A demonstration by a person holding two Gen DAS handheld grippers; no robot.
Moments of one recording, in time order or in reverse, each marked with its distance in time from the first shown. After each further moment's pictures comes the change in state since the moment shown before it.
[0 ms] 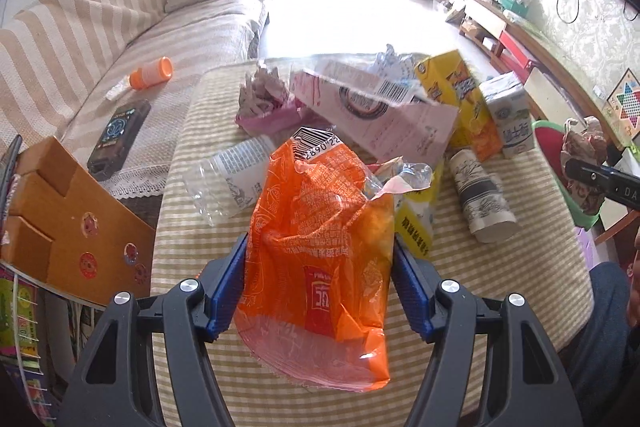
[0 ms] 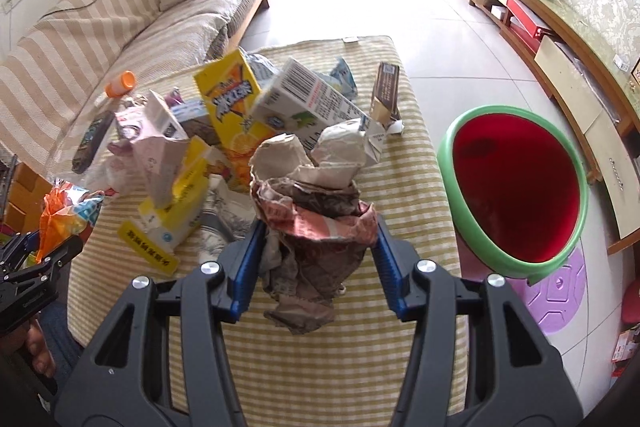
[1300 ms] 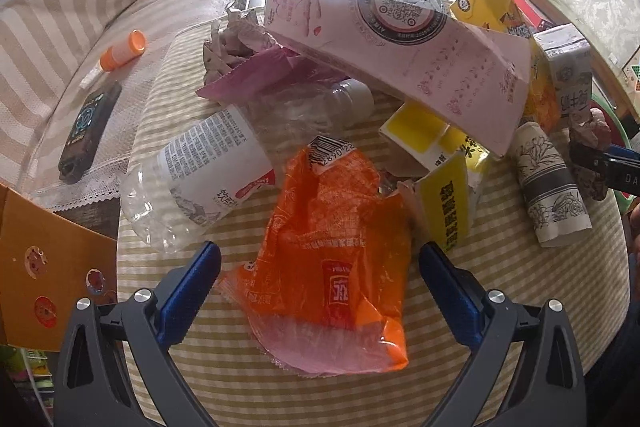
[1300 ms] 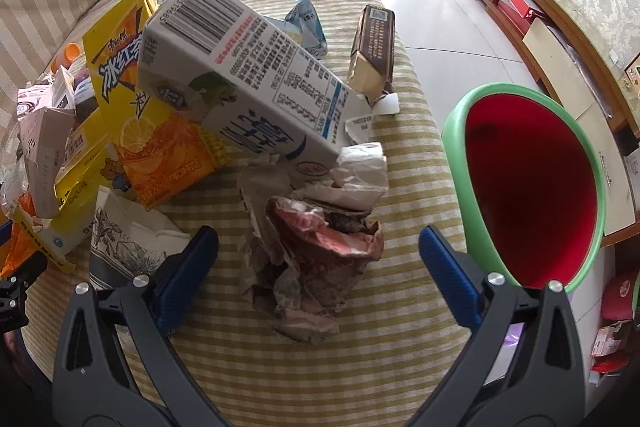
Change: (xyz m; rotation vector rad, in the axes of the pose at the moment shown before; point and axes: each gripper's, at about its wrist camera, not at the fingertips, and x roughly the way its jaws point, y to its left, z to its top) left arm 0.095 0.002 0.016 0.056 0.156 0.024; right arm 0.106 -0.022 0.016 -0.008 0.121 -0.138
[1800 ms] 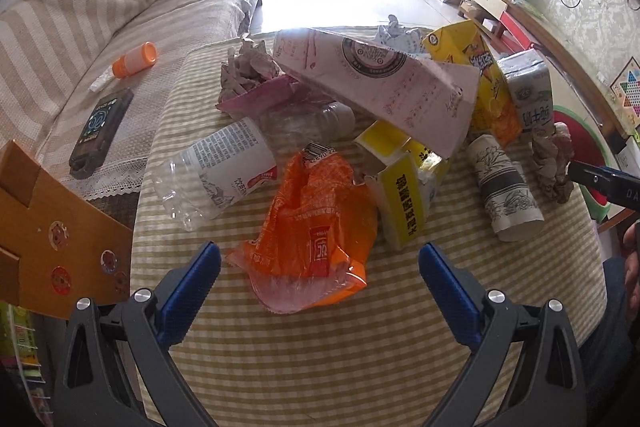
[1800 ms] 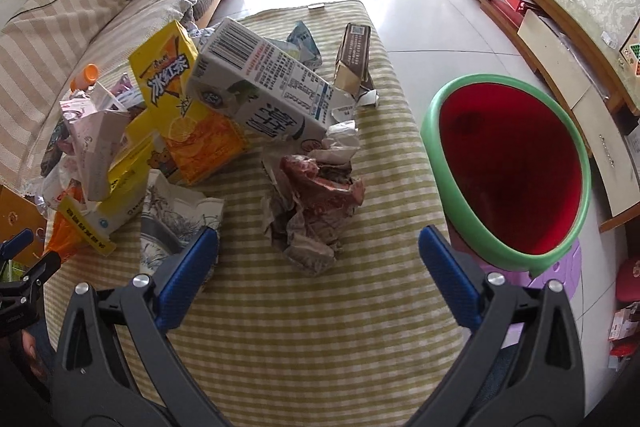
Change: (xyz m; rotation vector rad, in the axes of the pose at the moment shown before) left arm -0.038 0.001 -0.018 -0.024 -0.070 -0.033; right arm -0.045 -0.008 -0.018 0.054 -0.024 0.055
